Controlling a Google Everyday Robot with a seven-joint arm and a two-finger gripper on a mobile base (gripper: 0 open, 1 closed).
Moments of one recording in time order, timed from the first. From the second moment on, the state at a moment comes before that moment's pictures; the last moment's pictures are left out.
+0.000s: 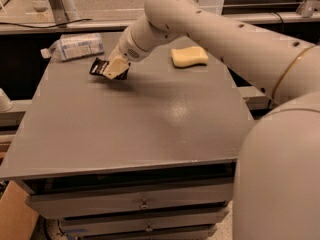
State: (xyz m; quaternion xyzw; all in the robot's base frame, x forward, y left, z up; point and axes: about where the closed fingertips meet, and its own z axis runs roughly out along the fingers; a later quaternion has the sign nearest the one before) arm 0.703 0.122 0.859 -0.61 0.68 0.15 0.38
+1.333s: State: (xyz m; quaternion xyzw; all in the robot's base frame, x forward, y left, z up) arm 0.800 0.151 0.836 -0.60 0.71 0.11 0.35
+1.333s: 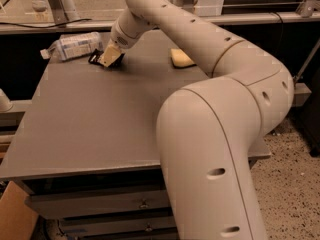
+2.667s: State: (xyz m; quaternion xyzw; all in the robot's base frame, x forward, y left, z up) arm 0.801 0.151 0.836 -0.60 0.71 0.11 0.35
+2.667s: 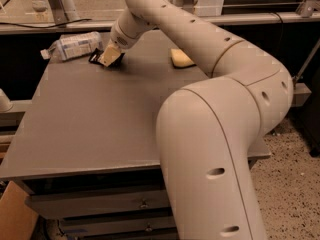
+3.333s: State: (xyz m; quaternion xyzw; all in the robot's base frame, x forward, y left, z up) arm 0.807 0.153 0.839 -0.60 0.71 0.11 0.36
